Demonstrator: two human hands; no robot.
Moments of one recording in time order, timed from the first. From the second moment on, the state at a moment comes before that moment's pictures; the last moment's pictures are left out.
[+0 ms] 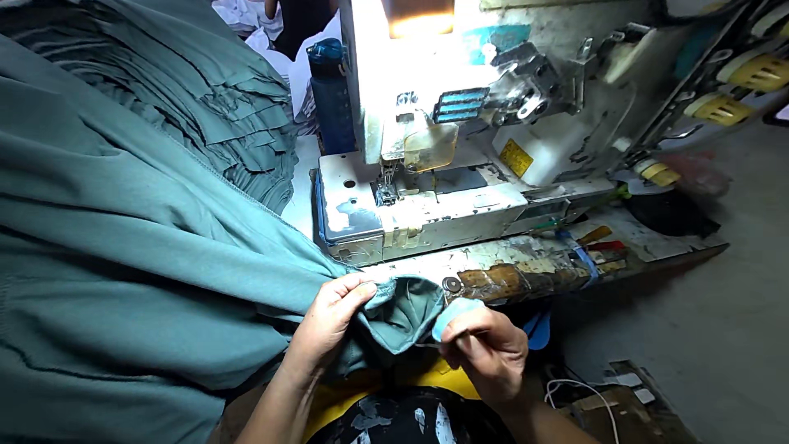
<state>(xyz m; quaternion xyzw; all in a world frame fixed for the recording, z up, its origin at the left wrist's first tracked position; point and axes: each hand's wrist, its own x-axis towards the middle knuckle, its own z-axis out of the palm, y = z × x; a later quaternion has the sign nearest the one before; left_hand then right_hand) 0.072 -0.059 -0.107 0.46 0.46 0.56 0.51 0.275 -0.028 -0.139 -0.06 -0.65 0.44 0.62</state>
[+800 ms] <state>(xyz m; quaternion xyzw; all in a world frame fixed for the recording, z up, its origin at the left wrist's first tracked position) 0.080 -0.054 -0.111 0.61 0.54 0.47 0.36 0.282 -0.033 -0.126 -0.03 -0.74 0.33 0.59</state>
